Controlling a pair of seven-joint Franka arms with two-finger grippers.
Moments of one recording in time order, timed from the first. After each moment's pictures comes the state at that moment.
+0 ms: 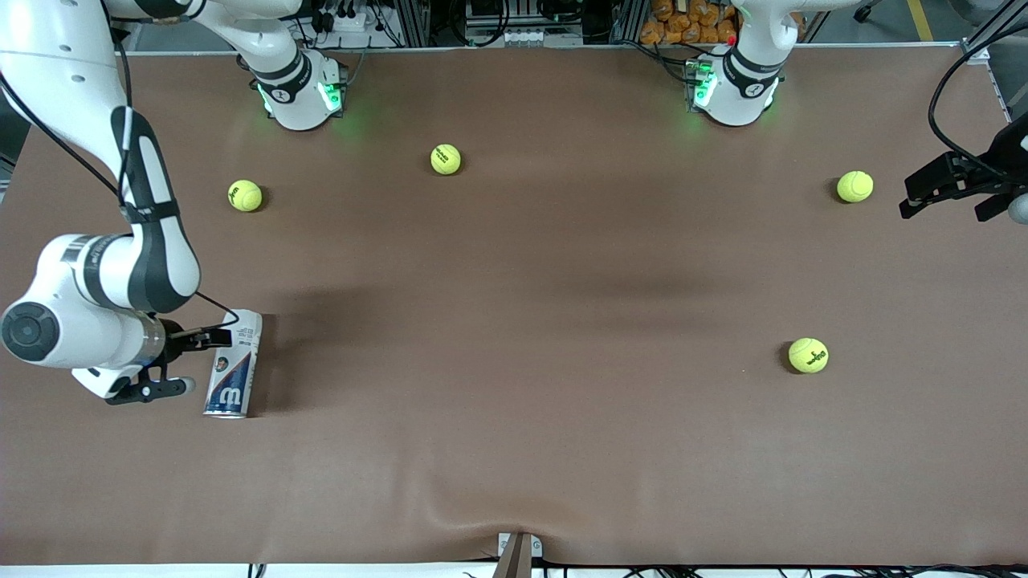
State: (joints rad) left arm 0.00 -0.02 -0.01 -1.56 -0.02 1.58 0.04; right arm 0.00 0.58 -0.08 -1.61 0.00 2.02 -0.23
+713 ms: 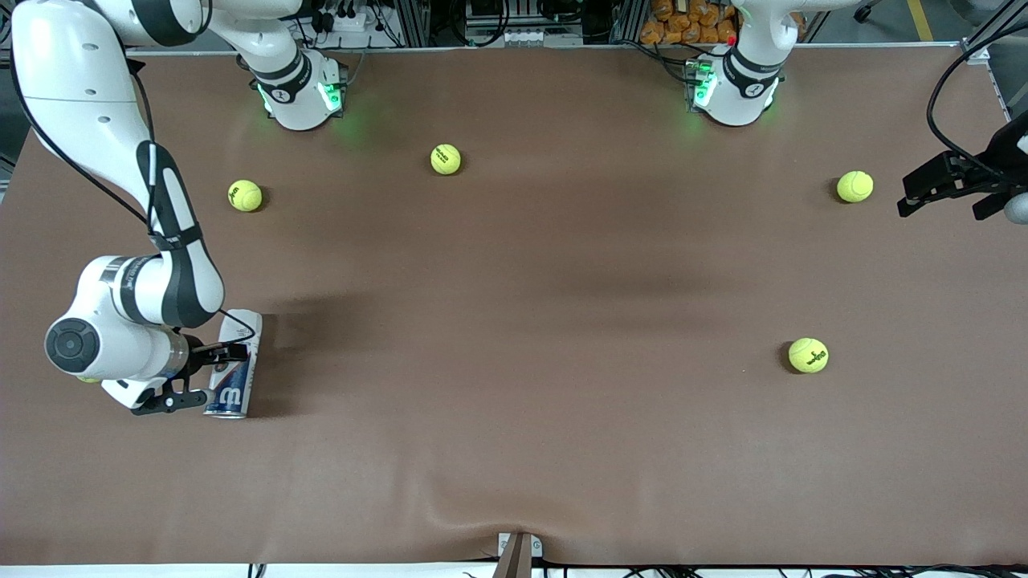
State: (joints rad) left arm 0.01 -0.01 -0.01 -1.56 -0.02 1.57 0.04; right arm 0.00 0.67 -0.08 -1.61 0.00 2.13 -0.23
